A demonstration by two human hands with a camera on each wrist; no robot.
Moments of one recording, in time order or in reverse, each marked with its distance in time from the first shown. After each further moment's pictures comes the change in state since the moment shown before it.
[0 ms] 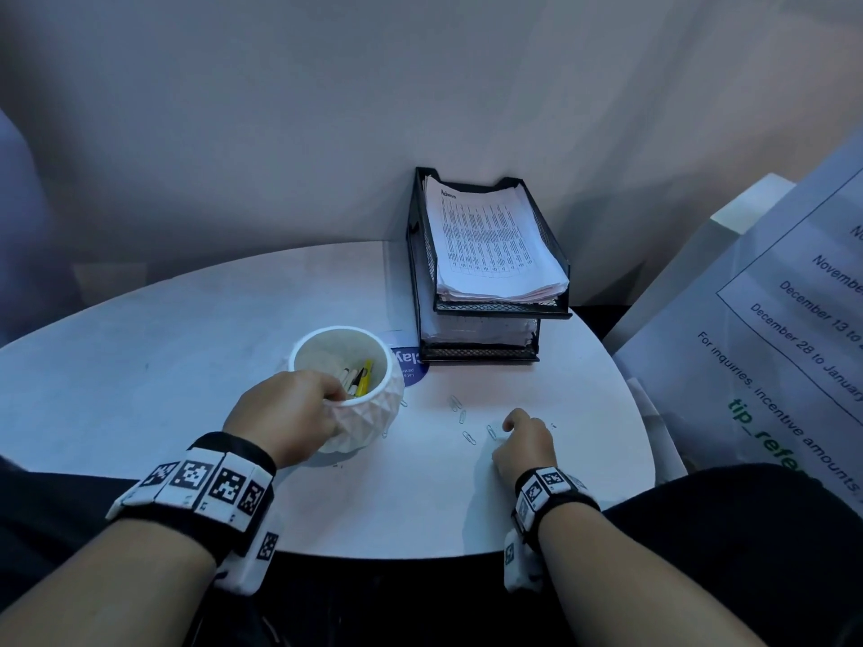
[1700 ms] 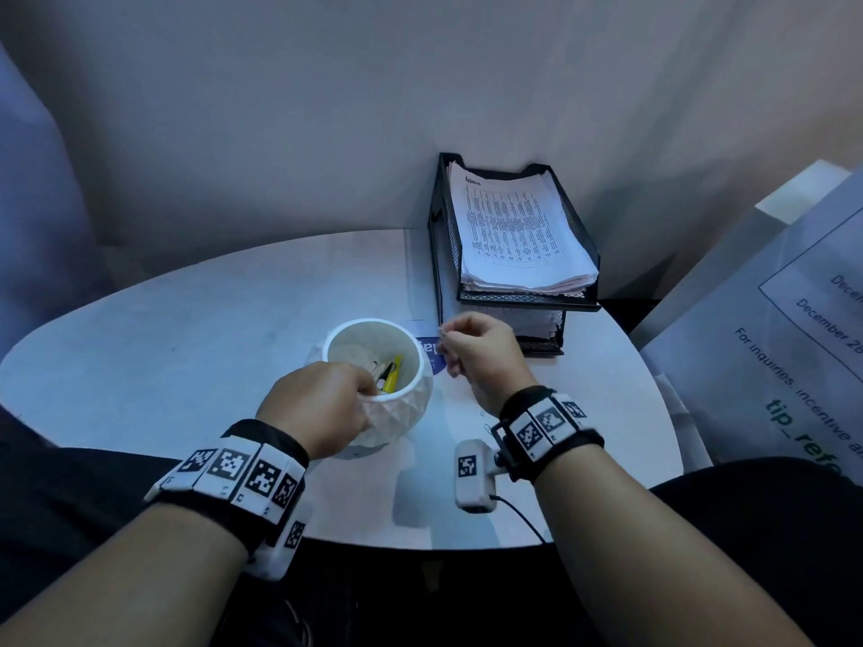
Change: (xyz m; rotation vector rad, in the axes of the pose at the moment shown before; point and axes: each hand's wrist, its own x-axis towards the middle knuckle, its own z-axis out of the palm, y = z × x) left_hand -0.004 0.008 0.000 0.047 -0.017 0.054; right_hand -0.021 -0.149 -0.059 0.997 -0.261 -0.275
